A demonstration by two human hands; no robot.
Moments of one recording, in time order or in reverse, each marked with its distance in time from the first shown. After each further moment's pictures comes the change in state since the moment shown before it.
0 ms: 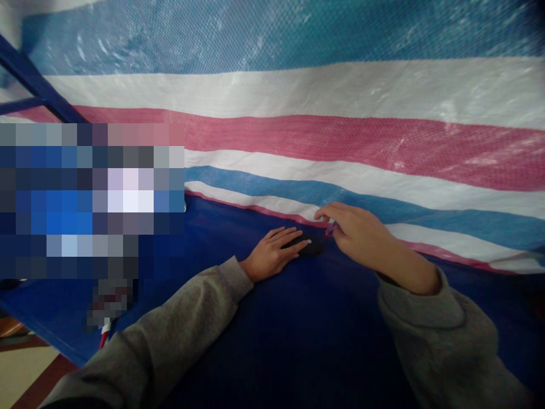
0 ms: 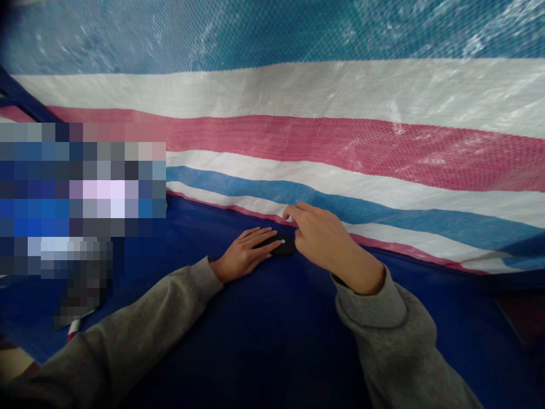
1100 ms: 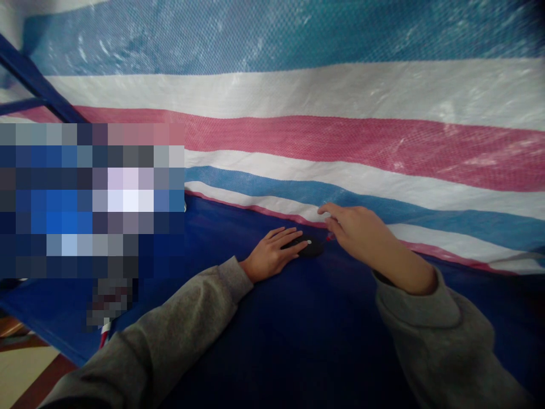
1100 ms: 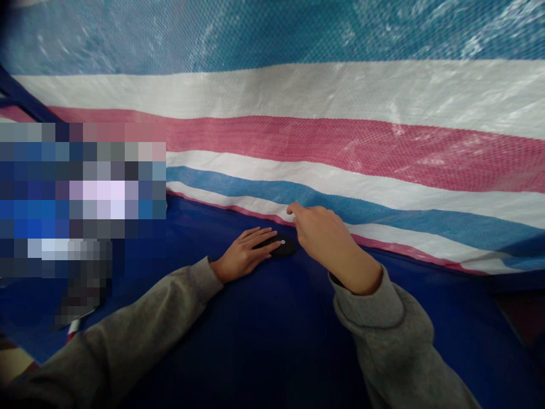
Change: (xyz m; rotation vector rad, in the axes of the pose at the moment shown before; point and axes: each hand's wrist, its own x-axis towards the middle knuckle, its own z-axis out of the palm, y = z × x) left_hand 0.000 0.000 -0.001 0.004 0.001 0.009; right_hand 0.003 0.002 0.003 -0.142 -0.045 0.125
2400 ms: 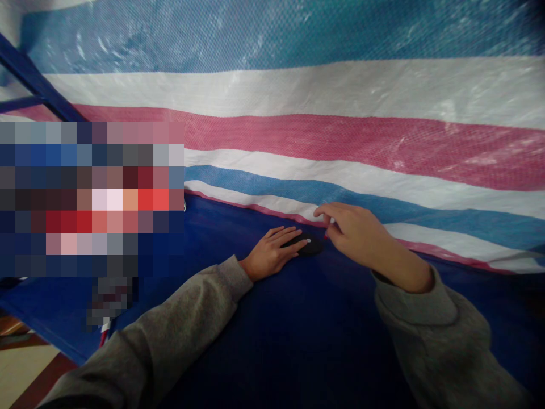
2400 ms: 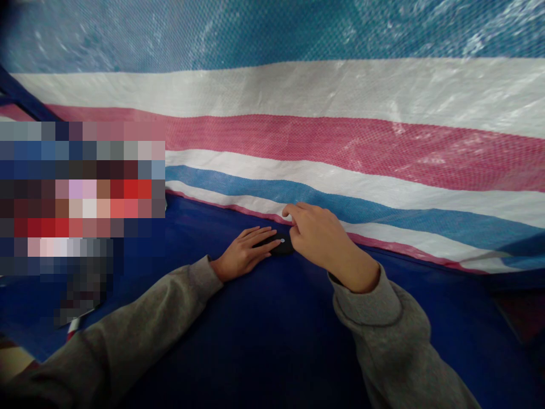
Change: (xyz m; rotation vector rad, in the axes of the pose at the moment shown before) left_hand 0.000 0.000 0.000 -0.017 0.003 -0.011; right_hand -0.002 -0.004 -0.003 0.127 0.053 -0.076
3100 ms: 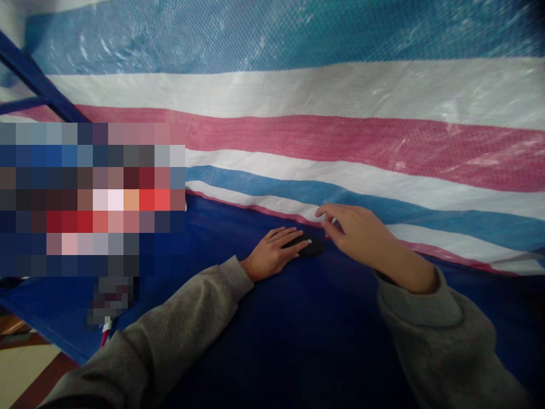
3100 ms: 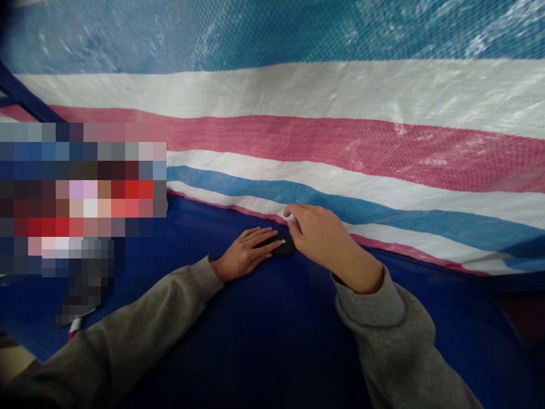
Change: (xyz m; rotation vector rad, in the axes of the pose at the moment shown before) left_hand 0.000 0.000 0.000 -0.007 -0.020 -0.012; right_hand 0.001 0.001 0.000 0.021 0.000 0.008
